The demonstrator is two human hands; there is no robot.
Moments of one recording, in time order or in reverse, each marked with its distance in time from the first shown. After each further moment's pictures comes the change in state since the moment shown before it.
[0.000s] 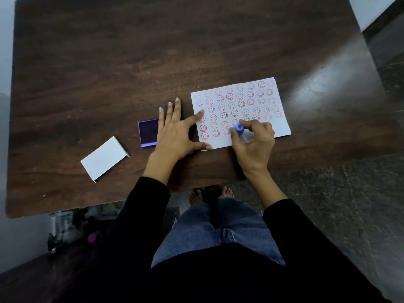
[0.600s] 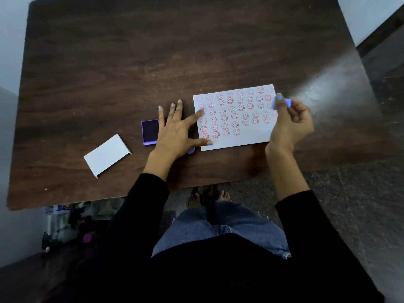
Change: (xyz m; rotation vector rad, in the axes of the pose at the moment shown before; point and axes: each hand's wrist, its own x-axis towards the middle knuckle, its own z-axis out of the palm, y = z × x) left_hand -0.008 0.004 -0.009 -0.031 0.030 0.008; right_hand 0.052 -0.018 -0.039 0.781 0.426 0.512
